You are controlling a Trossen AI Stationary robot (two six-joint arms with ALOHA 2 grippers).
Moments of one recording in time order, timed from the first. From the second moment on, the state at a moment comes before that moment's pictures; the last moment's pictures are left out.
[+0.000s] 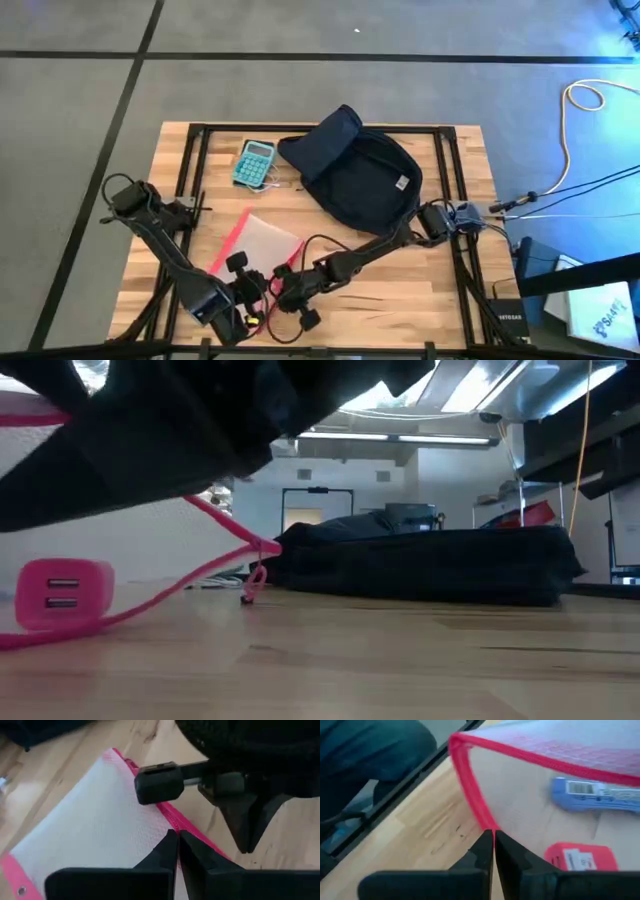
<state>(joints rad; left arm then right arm) -0.86 1.75 1.32 -0.92 -0.74 -1.14 0.39 2.36 1.76 -0.10 -0.11 -0.13</state>
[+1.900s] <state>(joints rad) -0.84 1.75 1.32 -1.17 -0.75 -1.54 0.36 2.21 1.78 -0.40 0.45 -0.11</state>
